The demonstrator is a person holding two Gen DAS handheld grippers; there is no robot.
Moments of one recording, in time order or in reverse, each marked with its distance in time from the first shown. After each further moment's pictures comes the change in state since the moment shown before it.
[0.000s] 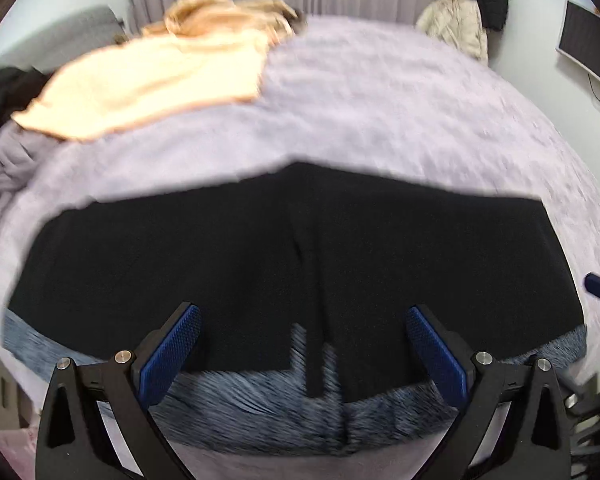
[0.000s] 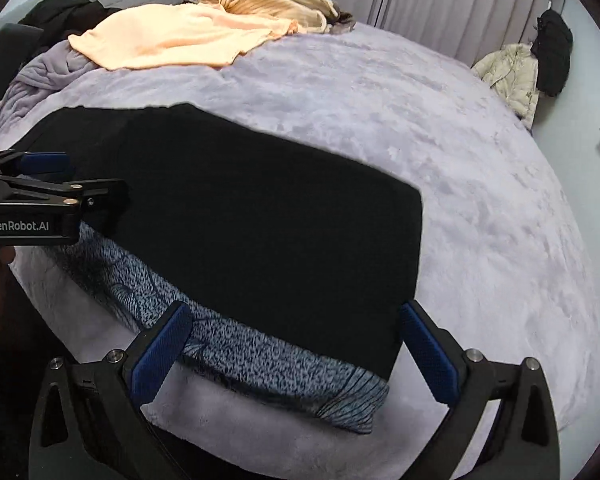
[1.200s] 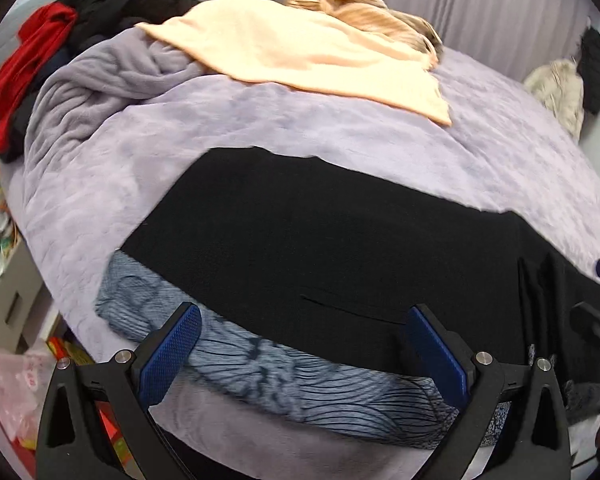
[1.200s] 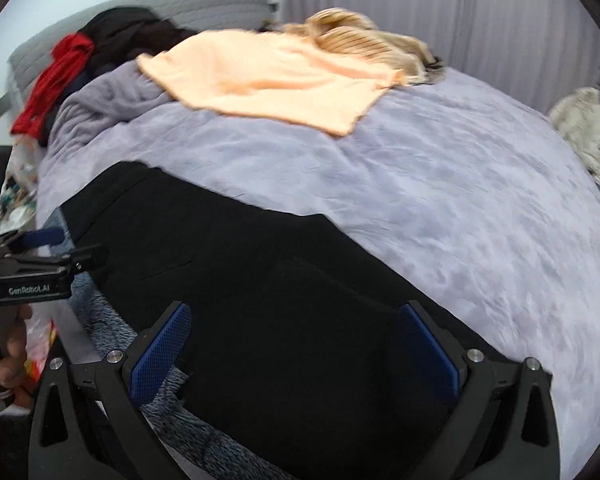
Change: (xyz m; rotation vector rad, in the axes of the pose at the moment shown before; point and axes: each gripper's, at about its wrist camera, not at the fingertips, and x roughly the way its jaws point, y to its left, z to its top) left arm 0.001 0.178 -0.034 -0.343 0.029 0.136; right arm 0.044 0.105 0.118 -0.156 -0.055 0.296
